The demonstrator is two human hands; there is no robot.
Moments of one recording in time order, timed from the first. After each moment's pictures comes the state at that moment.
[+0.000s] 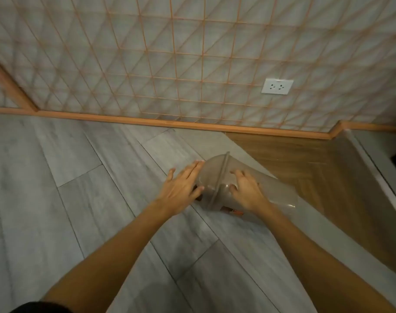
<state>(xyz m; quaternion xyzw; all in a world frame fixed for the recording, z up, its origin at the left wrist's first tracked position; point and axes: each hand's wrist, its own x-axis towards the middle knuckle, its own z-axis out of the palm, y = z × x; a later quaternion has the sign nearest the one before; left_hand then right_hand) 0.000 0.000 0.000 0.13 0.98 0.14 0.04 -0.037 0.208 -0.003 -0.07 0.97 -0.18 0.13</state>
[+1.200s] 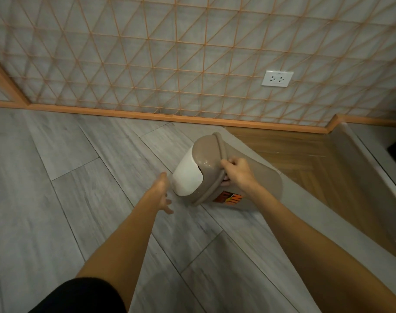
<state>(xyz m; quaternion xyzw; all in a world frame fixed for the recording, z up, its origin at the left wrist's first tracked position) 0.006 -0.043 -0.063 -0.44 0.54 0.68 0.21 -0.035 0.157 -0.028 0.12 0.81 -0.56 0.12</state>
